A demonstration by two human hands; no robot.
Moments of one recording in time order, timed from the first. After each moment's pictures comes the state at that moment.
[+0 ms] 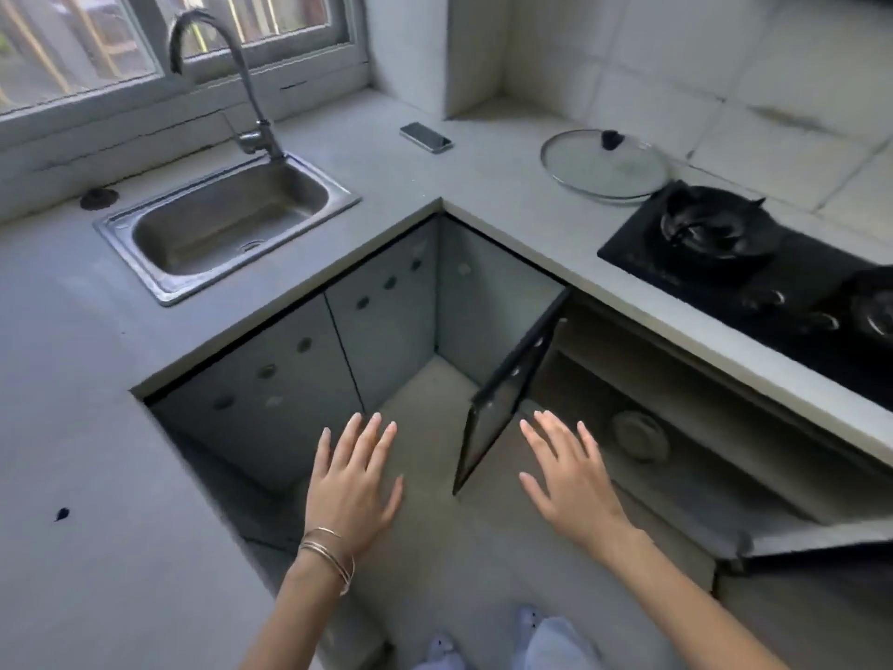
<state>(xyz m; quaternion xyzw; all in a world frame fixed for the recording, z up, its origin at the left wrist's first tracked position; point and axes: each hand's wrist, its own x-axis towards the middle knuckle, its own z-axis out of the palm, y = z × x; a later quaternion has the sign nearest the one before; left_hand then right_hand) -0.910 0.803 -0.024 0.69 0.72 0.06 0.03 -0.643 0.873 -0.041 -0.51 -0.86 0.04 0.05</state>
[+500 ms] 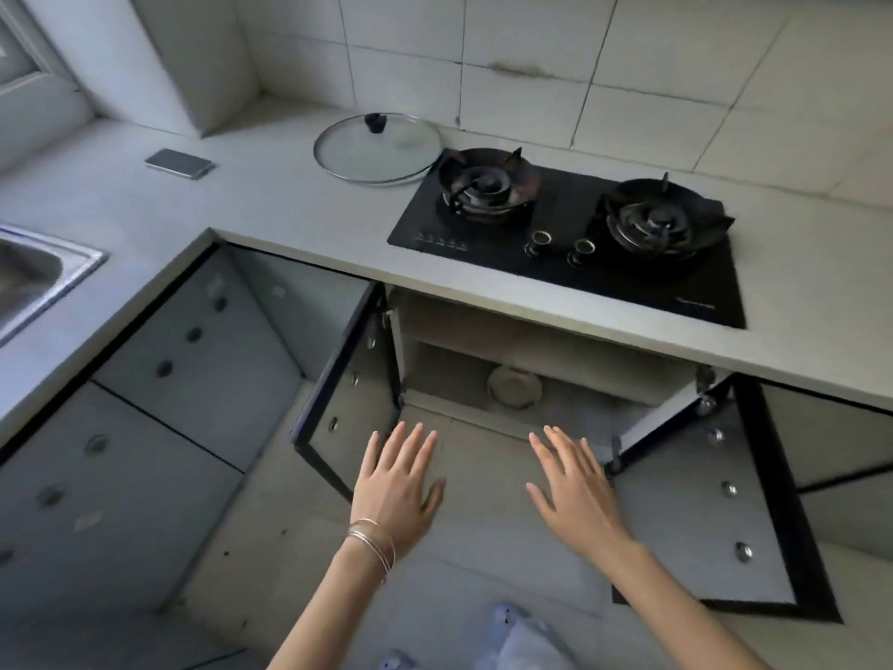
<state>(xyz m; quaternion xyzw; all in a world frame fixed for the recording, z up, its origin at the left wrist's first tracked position) -0.660 0.878 -0.041 0.85 0.52 0.02 0.09 -0.417 0.826 -0.058 -0.70 -0.71 0.08 0.02</state>
